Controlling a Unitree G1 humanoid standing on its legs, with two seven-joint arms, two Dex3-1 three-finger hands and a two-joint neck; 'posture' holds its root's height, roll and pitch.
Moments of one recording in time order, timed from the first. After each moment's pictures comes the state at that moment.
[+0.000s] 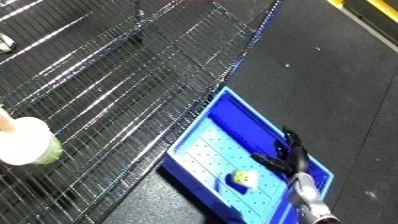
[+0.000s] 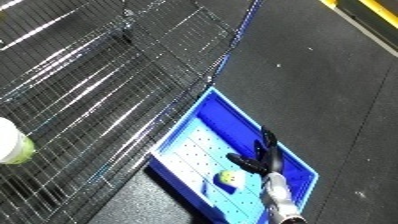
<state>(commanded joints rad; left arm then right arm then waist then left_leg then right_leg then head) -0.26 0.36 -0.26 0.17 -0.75 -0.18 0.03 -0.20 -0.61 -0.25 0.78 0.91 -0.33 -0.17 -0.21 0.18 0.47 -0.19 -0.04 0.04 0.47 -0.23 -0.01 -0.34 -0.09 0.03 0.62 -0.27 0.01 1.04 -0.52</state>
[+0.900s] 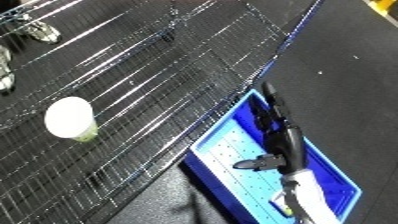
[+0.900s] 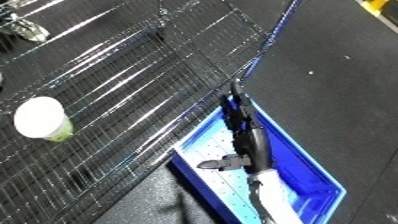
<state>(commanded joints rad) -0.18 0.29 -0.17 0.16 -0.72 -0.22 0.05 -0.11 -0.44 -0.16 -0.02 0.56 -0.36 -0.04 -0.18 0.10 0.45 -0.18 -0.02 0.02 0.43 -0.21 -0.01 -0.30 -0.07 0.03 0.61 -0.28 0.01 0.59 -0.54</state>
